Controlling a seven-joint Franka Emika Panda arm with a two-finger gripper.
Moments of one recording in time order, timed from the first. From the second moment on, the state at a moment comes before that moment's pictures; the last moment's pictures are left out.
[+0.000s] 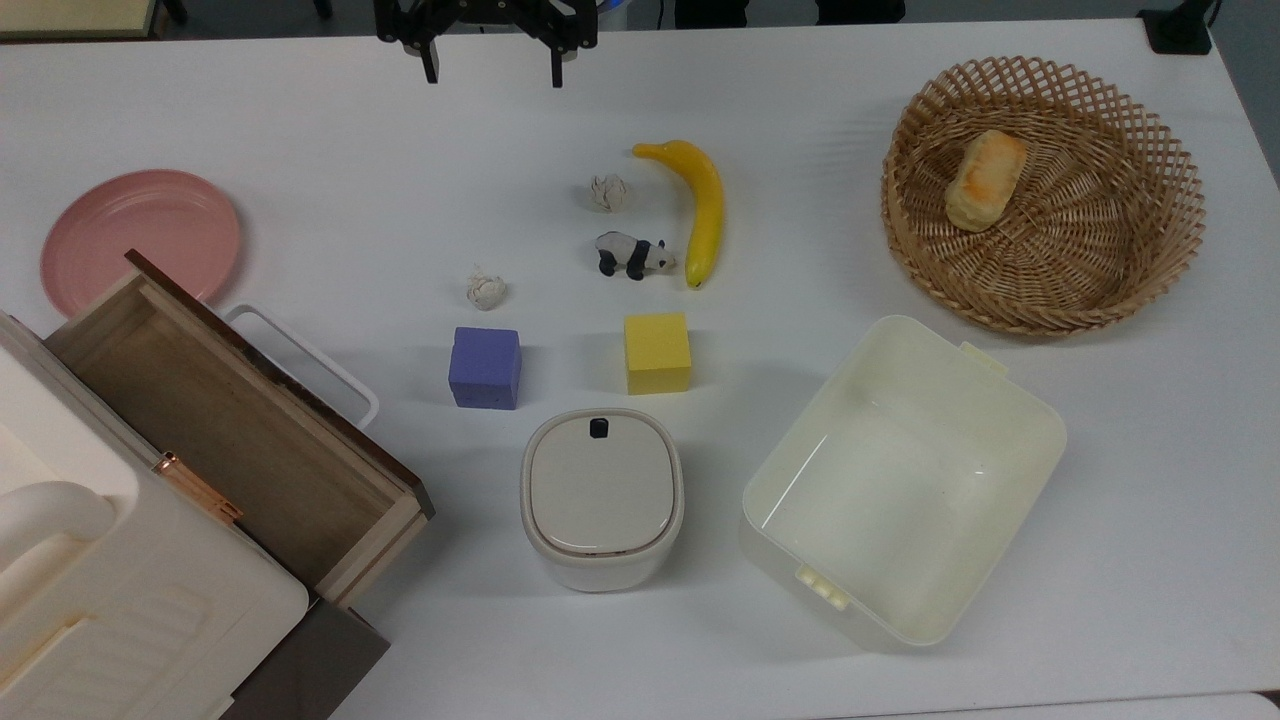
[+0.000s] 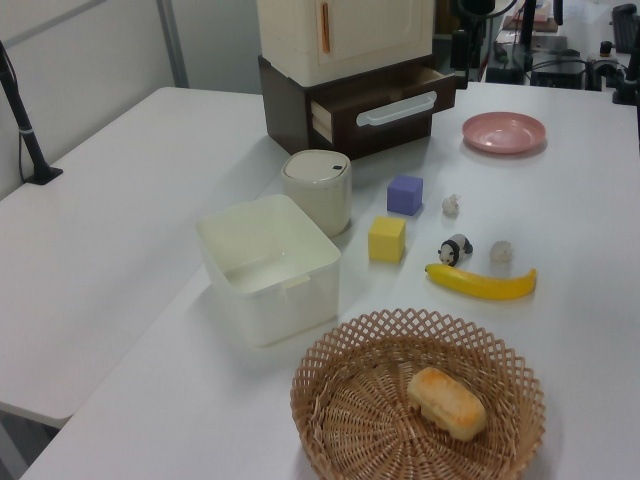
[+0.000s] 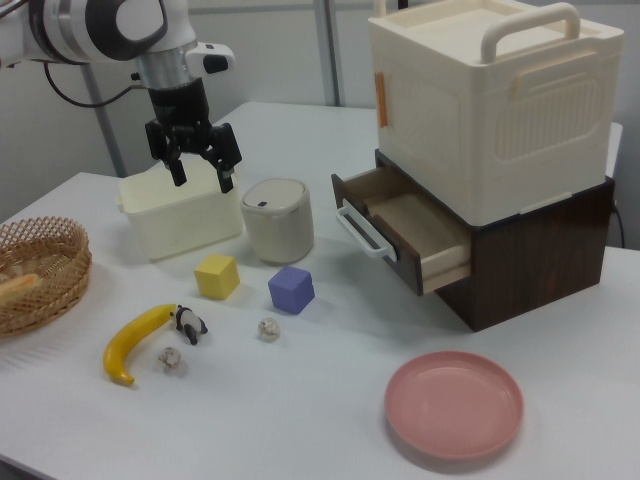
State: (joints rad) arm 0.01 0.07 0.01 -1.55 -0.05 1.61 0.00
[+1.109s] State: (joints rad) arm -0.01 0.07 0.01 -1.55 -0.05 1.61 0.00
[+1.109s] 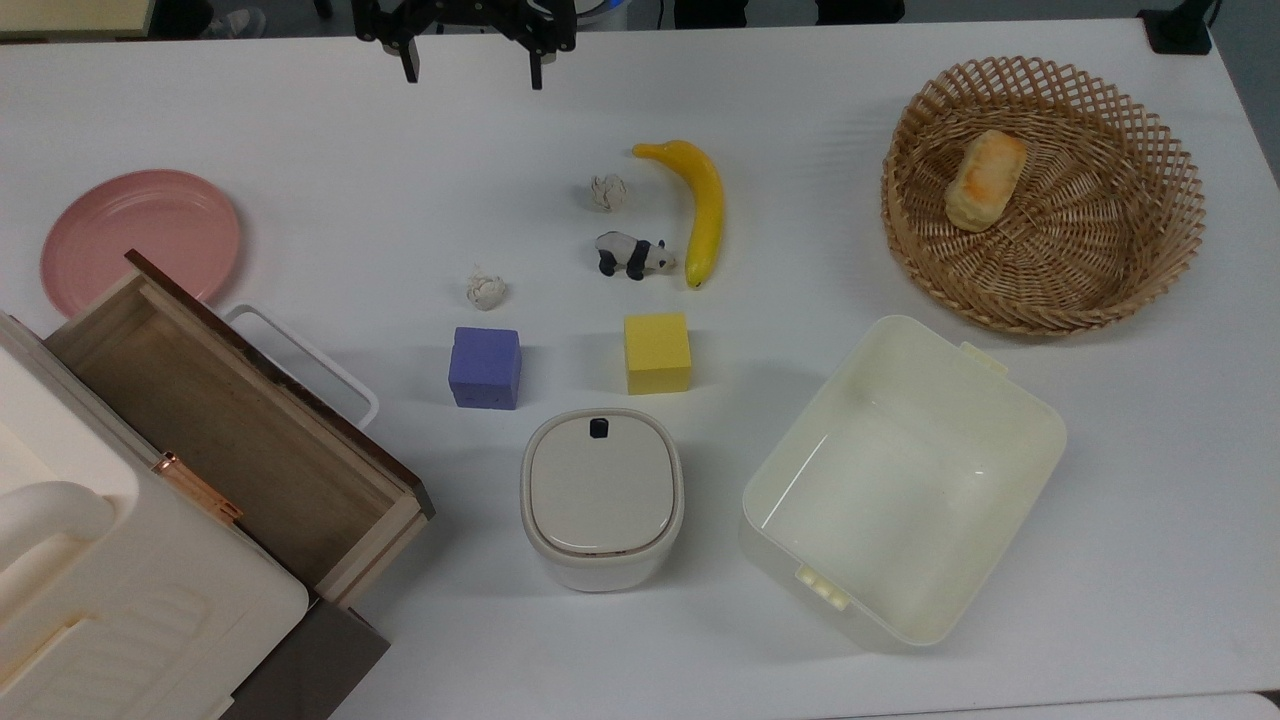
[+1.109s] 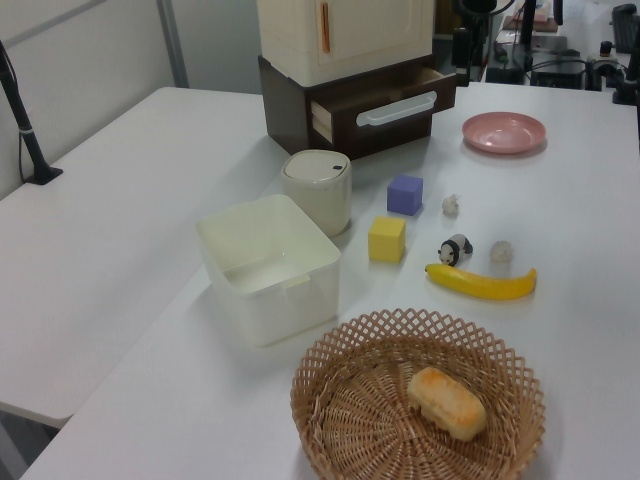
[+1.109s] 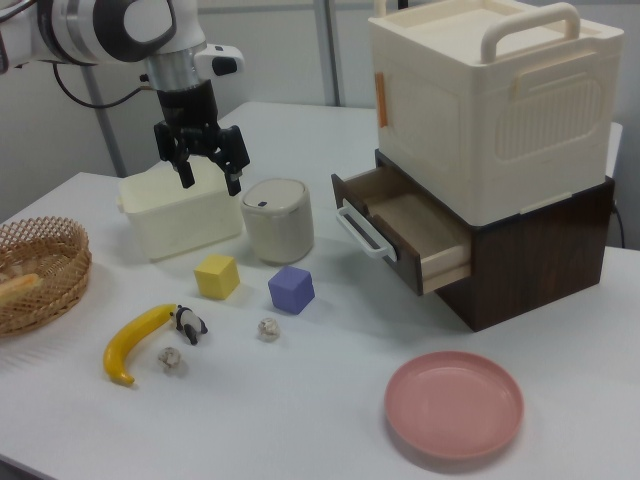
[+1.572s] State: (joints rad) arm -0.01 0.07 0.01 -1.55 -0.05 1.61 0.00
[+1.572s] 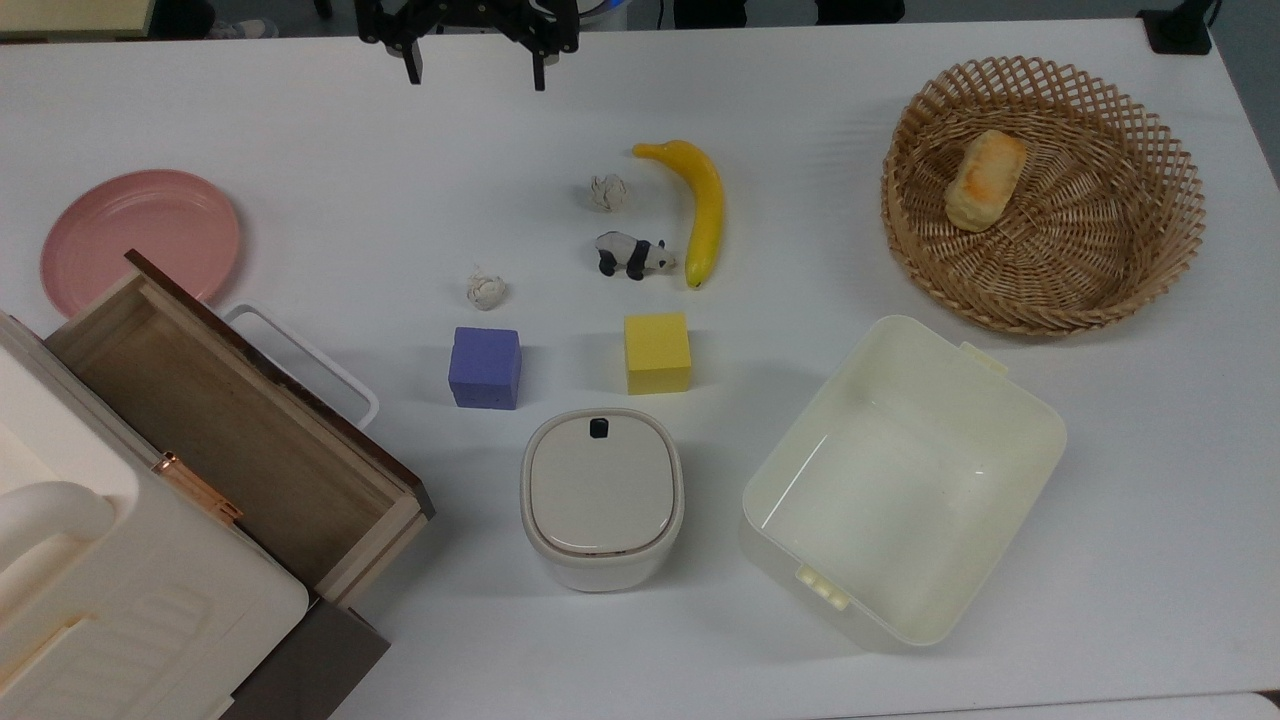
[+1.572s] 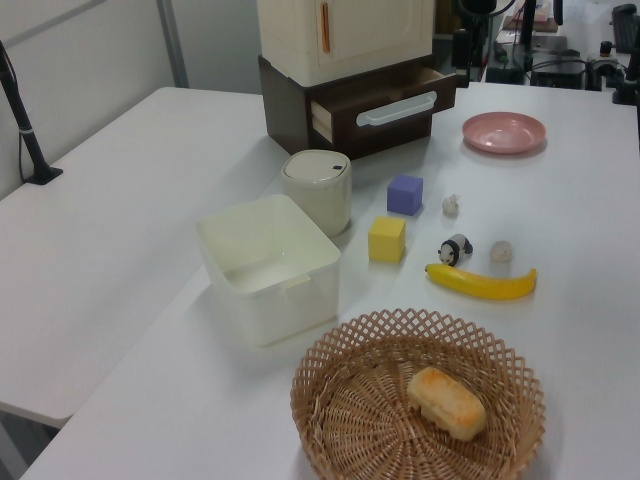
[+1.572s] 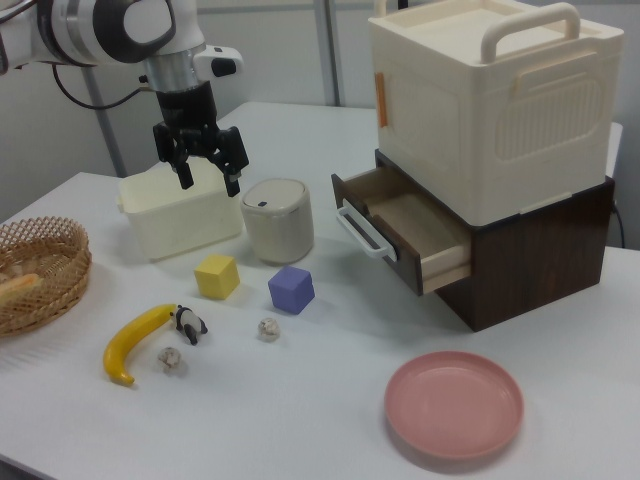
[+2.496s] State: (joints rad) arm 0.04 -0.01 0.02 -1.73 -0.05 1.65 0.00
